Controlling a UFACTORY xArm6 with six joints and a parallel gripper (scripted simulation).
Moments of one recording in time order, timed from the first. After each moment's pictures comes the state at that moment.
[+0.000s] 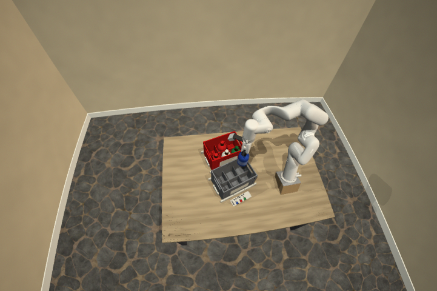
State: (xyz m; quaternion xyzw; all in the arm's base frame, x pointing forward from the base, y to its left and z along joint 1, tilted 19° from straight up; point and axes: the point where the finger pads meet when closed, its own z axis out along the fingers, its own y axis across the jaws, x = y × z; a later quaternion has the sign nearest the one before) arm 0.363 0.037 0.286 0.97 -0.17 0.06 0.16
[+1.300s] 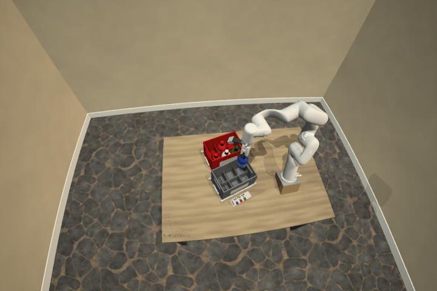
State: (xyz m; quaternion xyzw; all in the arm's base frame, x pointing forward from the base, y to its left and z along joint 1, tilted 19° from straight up) arm 0.365 0.026 0.255 0.97 -0.17 0.06 0.16
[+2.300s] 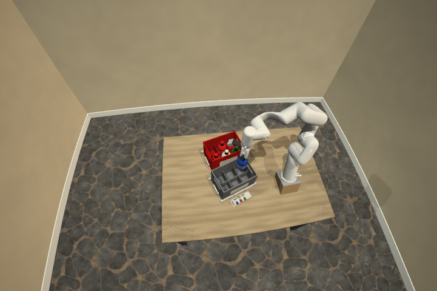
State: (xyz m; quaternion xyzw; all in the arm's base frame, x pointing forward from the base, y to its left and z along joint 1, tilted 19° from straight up) arm 0.366 0.017 0.229 0.97 -0.17 0.06 0.16
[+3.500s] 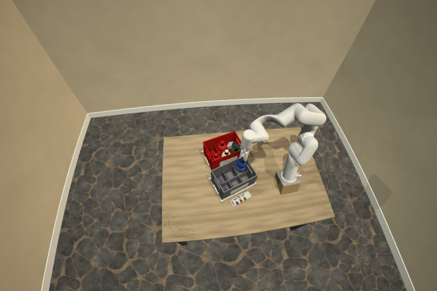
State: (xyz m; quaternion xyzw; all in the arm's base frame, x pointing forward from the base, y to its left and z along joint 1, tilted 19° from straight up) arm 0.368 0.007 0.200 0.97 -0.17 0.06 0.16
